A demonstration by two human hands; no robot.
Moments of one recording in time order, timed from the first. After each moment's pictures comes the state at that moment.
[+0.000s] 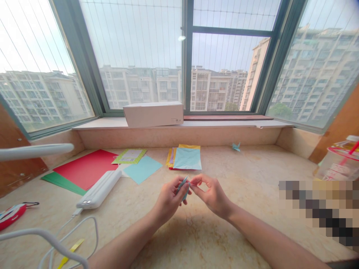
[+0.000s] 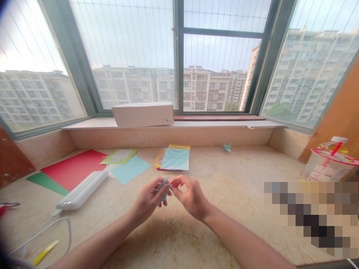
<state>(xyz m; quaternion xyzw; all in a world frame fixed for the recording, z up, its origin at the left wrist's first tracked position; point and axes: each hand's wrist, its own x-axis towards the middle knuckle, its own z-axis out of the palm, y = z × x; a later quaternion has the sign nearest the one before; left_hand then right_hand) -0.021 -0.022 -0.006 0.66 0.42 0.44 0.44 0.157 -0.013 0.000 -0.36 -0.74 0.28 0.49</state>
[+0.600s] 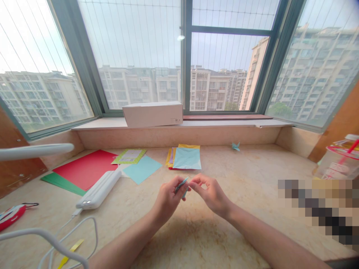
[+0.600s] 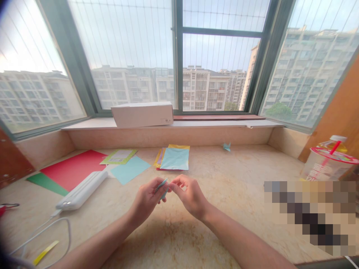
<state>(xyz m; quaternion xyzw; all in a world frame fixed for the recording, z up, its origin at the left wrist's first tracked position) -0.022 -0.024 0.000 0.71 0.45 0.44 0.32 0.157 -0.017 0.009 -0.39 -0.73 0.33 0.45</state>
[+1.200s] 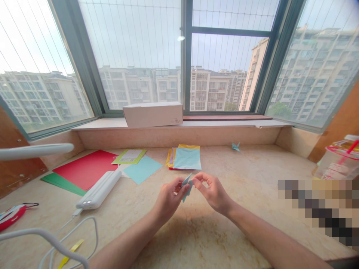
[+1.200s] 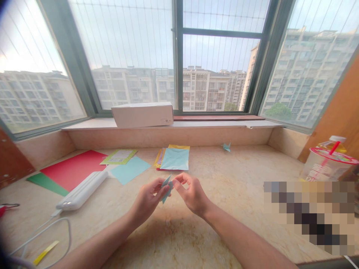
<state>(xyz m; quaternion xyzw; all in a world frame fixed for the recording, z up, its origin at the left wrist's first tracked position) -0.023 -0.022 -0.002 0.71 0.44 0.44 0.34 0.161 -0.010 0.003 -0.40 -0.71 0.35 0.47</state>
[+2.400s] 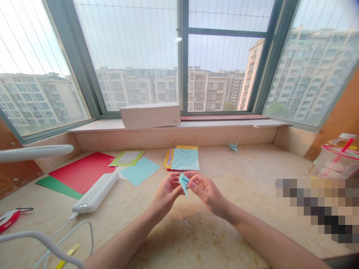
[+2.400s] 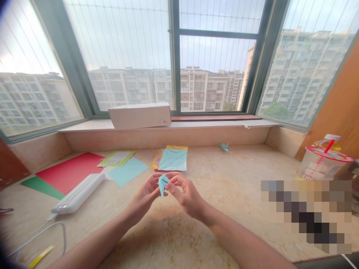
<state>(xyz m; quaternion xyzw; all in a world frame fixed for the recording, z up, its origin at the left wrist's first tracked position) -0.021 -0.013 -0.003 0.57 0.33 0.50 0.56 0.155 -0.011 -0.002 -0.26 -0.67 0.48 0.50</state>
